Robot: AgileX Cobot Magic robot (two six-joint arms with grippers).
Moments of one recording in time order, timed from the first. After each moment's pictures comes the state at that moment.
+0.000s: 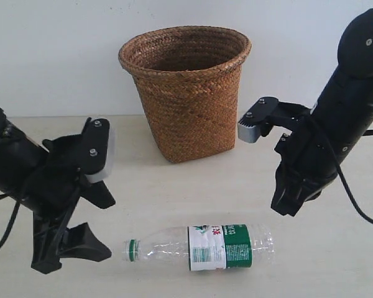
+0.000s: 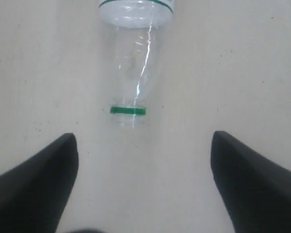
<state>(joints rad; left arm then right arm) -0.41 1.55 -0.91 -0.55 0.77 1.45 0.37 1.65 -1.16 0.31 1.02 -0.83</state>
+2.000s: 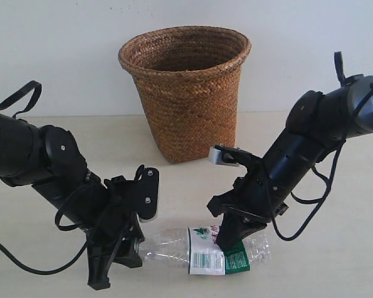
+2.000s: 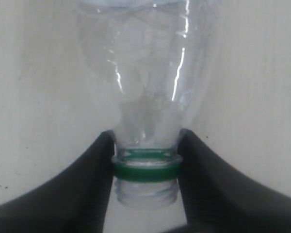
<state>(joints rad) -0.51 1.89 -0.98 -0.55 0.53 1.52 0.37 2.05 -1.21 0.71 0.96 -0.67</state>
